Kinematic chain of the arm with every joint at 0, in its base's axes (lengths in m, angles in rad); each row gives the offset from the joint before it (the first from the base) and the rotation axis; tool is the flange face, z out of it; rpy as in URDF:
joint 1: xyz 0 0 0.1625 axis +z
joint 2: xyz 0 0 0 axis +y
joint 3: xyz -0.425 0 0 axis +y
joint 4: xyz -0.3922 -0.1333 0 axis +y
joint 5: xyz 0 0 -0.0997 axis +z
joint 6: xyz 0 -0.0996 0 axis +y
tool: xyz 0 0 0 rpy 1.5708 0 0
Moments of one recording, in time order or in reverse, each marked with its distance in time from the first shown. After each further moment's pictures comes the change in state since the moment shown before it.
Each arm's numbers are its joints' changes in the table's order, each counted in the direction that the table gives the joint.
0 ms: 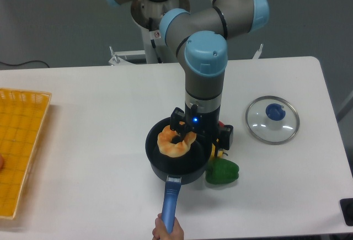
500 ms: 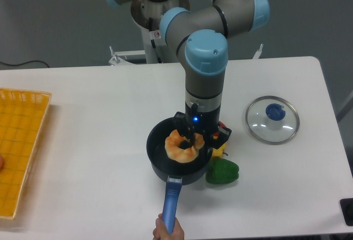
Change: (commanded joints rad) arm 0.000 0.000 -0.014 0.005 0.002 0.000
